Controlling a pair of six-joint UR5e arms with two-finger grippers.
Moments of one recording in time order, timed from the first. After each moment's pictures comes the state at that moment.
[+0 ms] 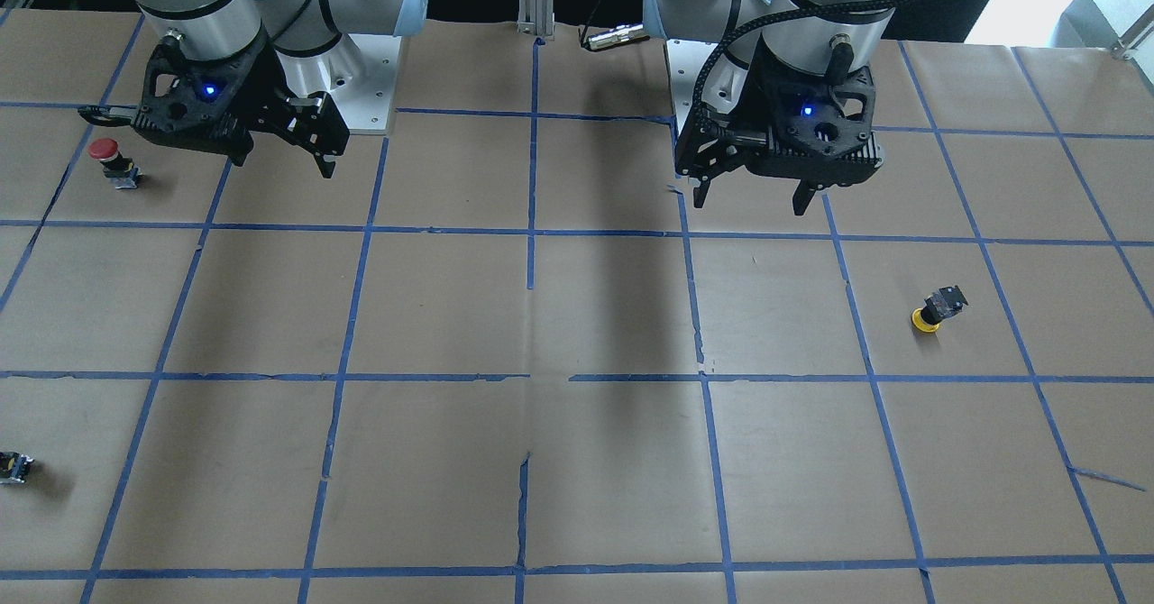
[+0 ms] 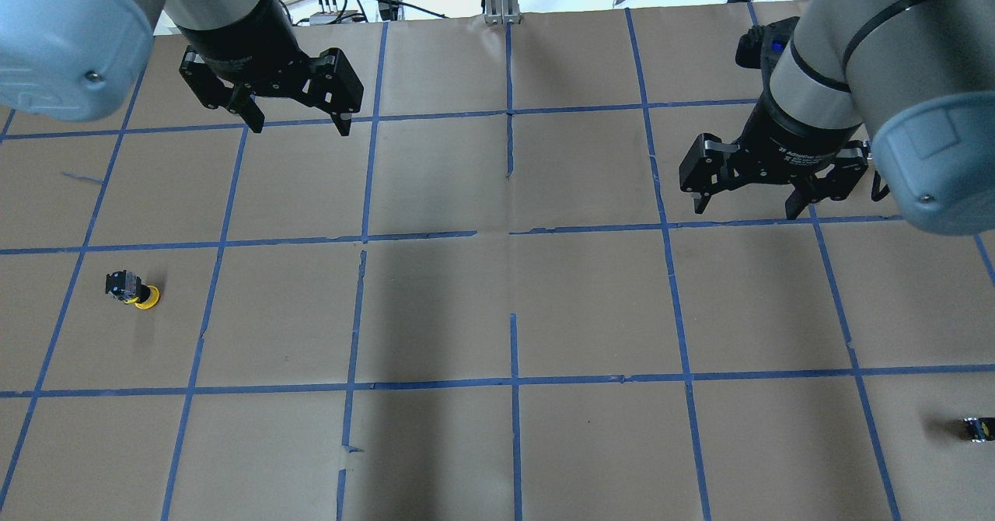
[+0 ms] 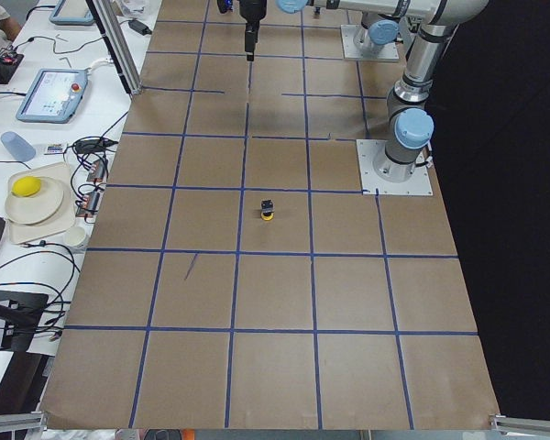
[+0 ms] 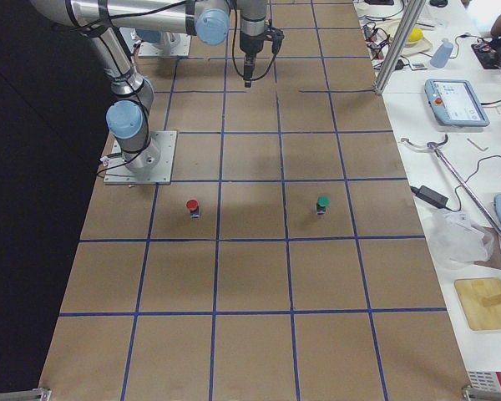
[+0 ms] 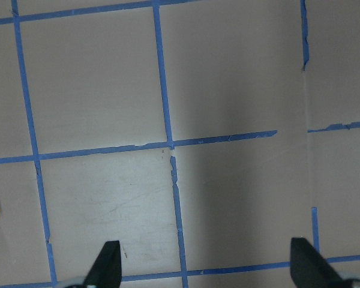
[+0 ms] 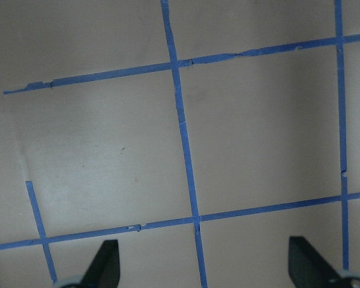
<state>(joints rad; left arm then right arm) -1.66 -1.63 -1.48 -1.55 1.59 0.00 1.56 -1.69 1.78 -1.63 -1.57 0.12</state>
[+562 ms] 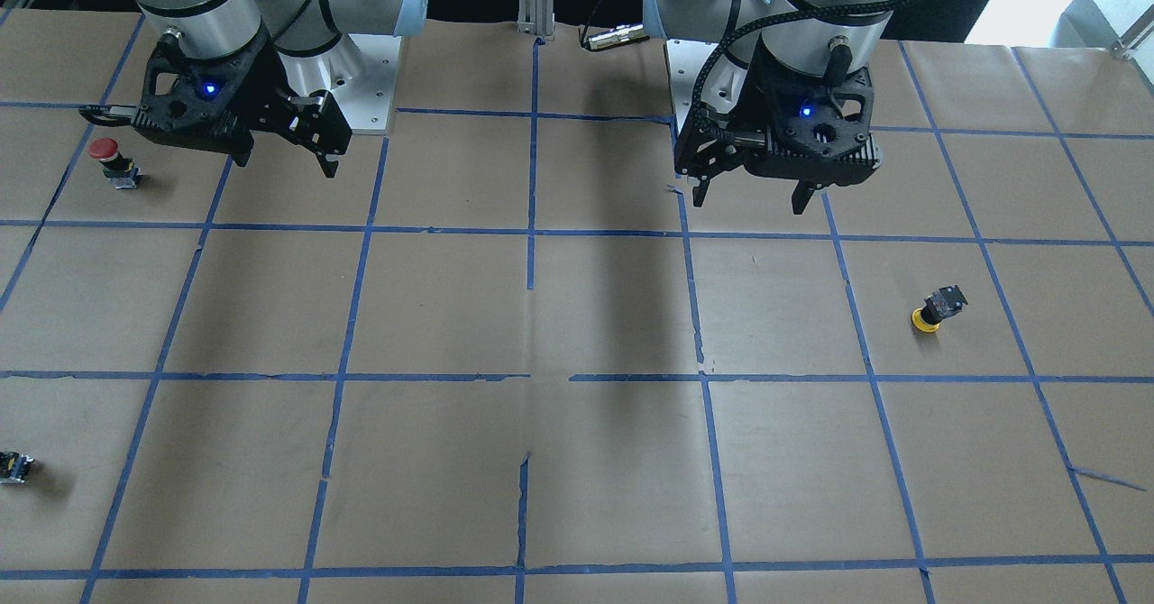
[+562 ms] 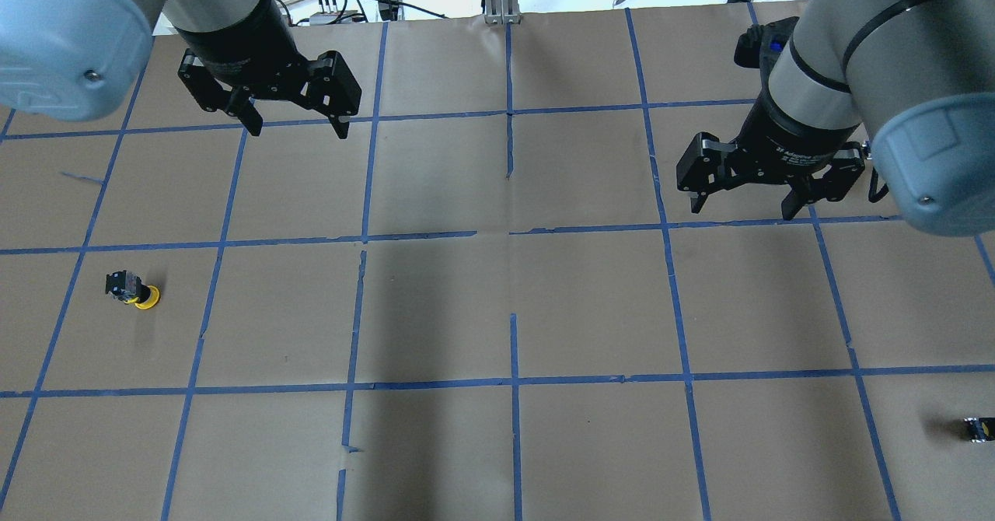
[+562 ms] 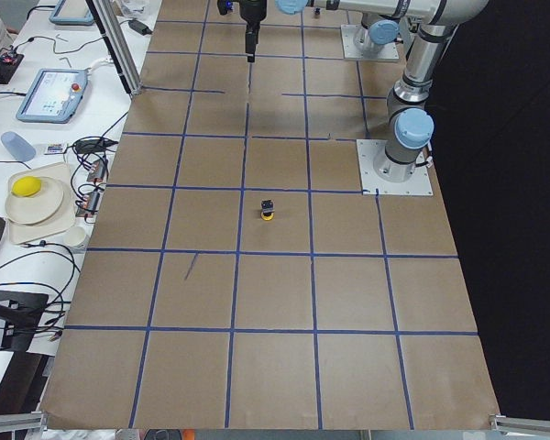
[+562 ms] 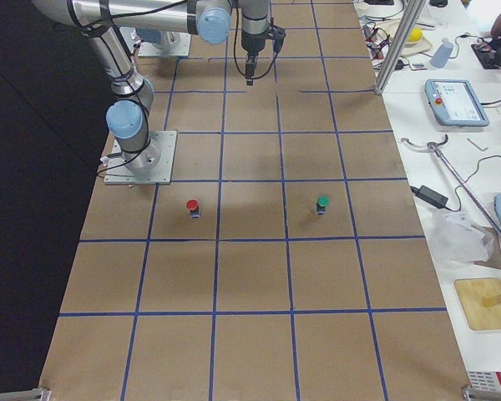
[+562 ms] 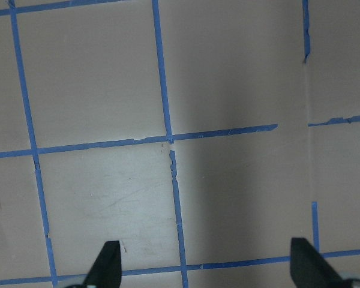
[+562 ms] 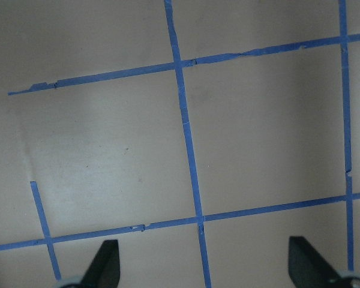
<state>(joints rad) -1.63 -1.63 -1.49 -1.57 1.59 0.00 1.56 -1.69 1.78 -1.64 -1.57 0.14</state>
